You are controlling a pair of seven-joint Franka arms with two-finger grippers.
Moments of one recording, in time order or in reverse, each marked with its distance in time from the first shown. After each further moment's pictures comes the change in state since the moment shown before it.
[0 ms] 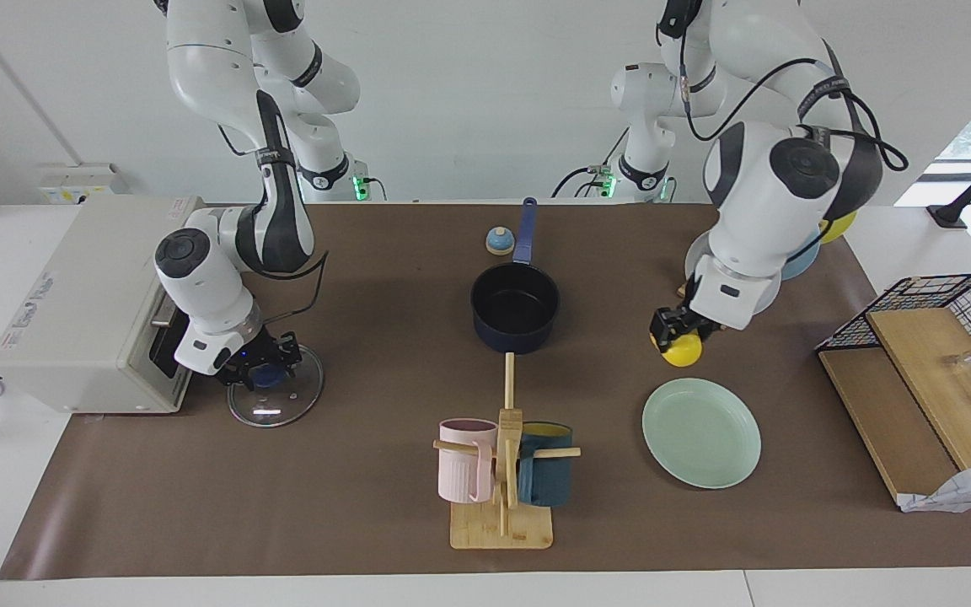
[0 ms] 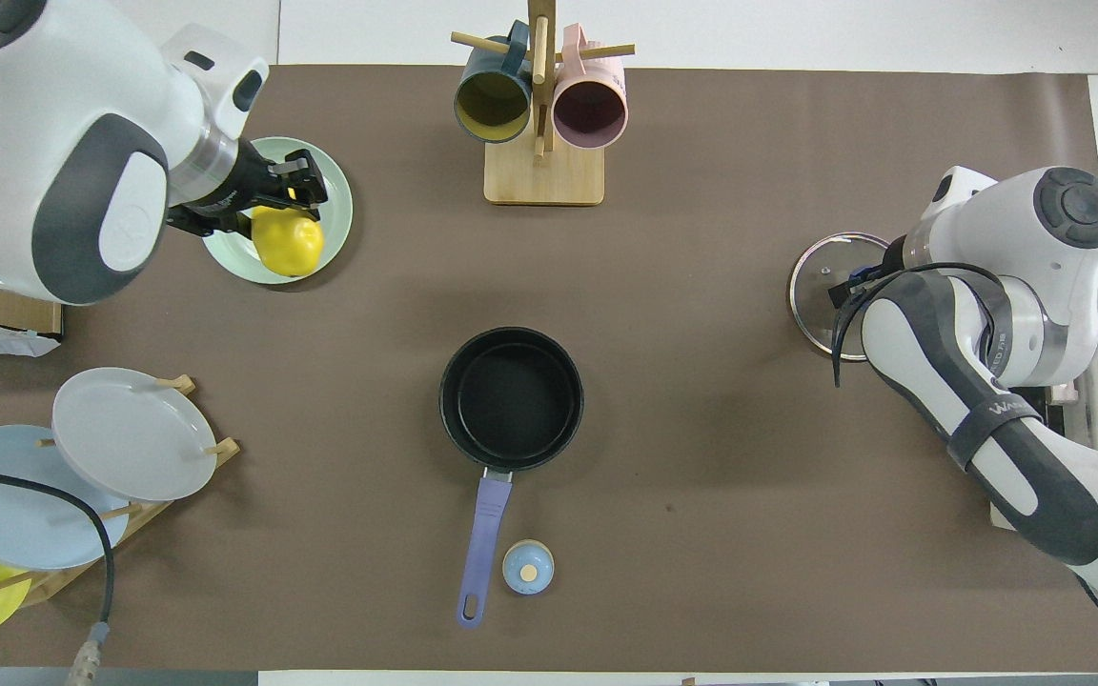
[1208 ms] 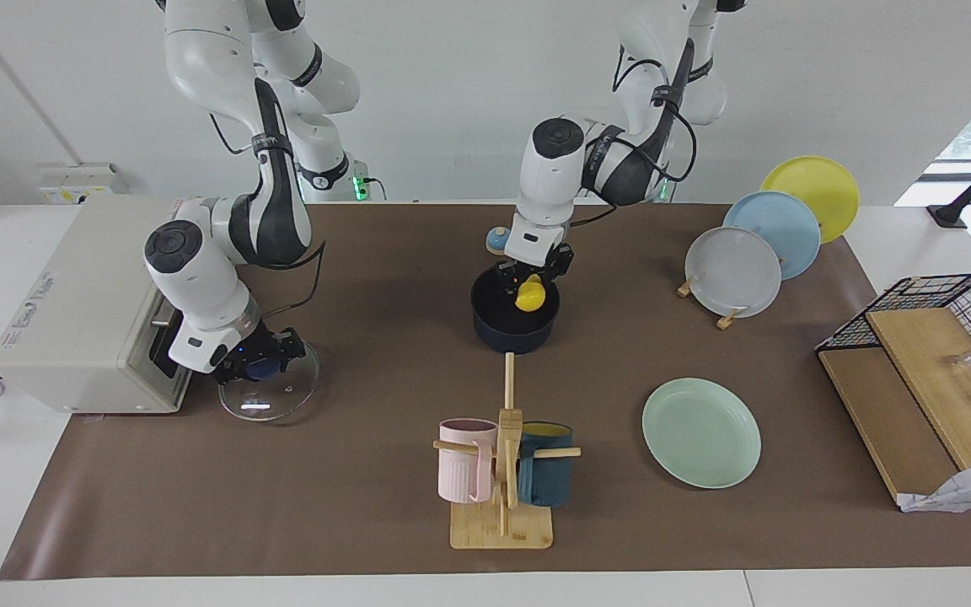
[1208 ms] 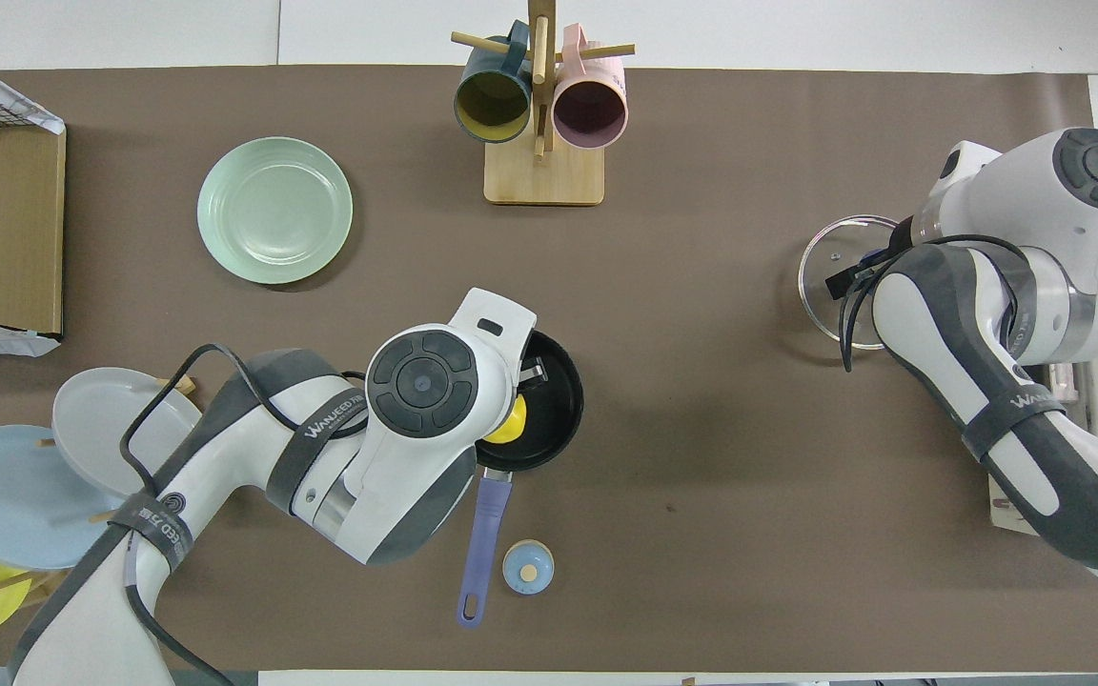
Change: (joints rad) left arm -0.352 -0.184 -0.003 -0.586 0.000 0.444 -0.411; right arm 0.006 -0.012 0.018 0.130 0.000 -0.180 0.000
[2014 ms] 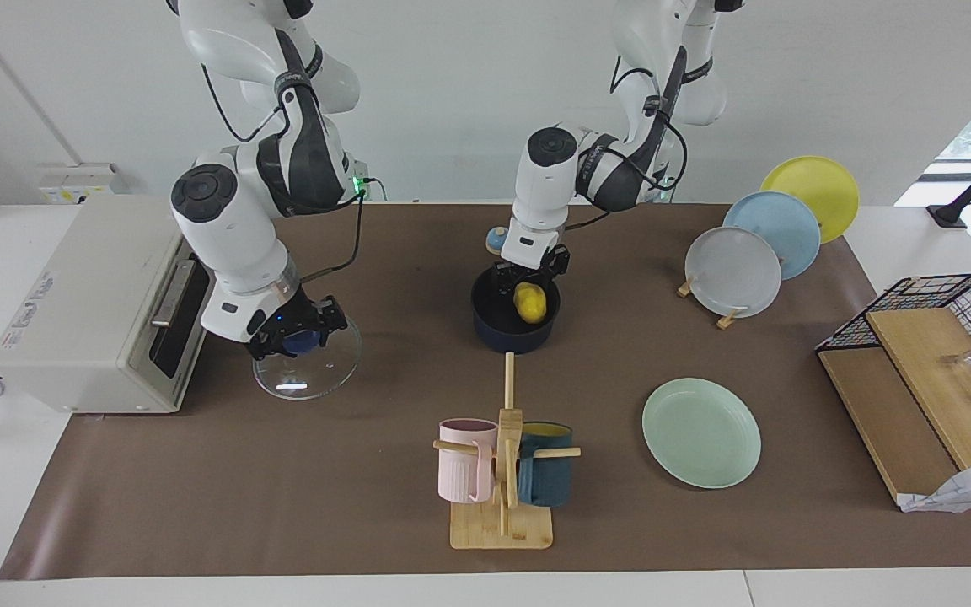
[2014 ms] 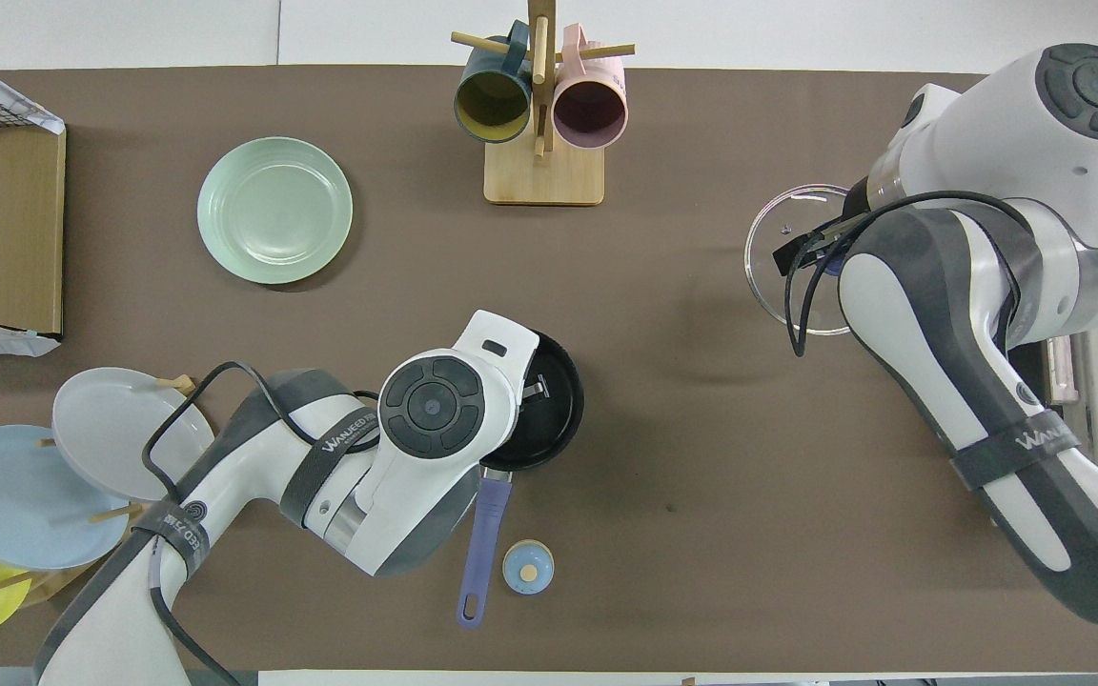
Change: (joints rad) left arm -0.010 0.000 0.000 -0.059 0.000 0.051 -0.003; right arm 0.007 -0.031 0.152 0.185 0.004 -0.218 0.182
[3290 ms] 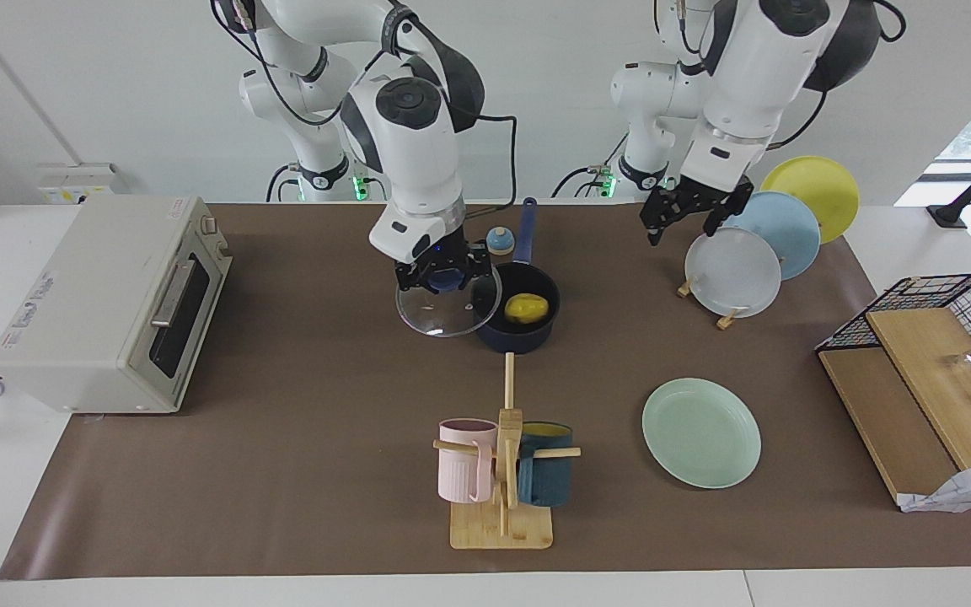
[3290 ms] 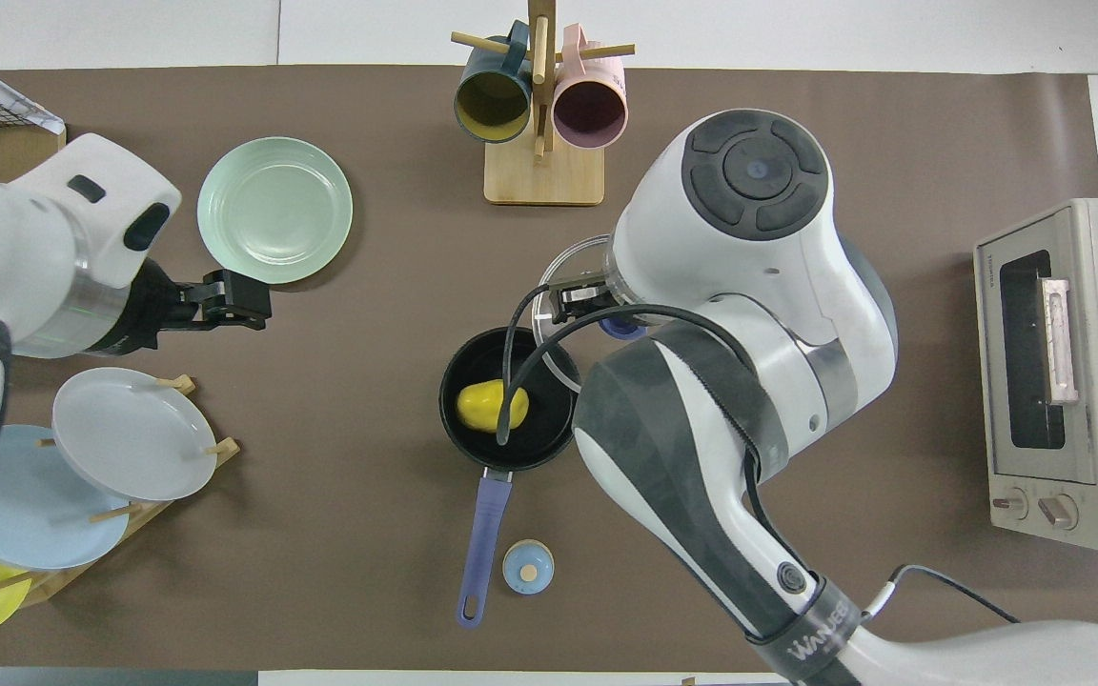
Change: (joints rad) left arm 0.409 -0.221 0.045 0.349 -0.017 -0.598 0.630; right arm 0.339 -0.002 0.046 0.121 -0.001 -0.070 0.614
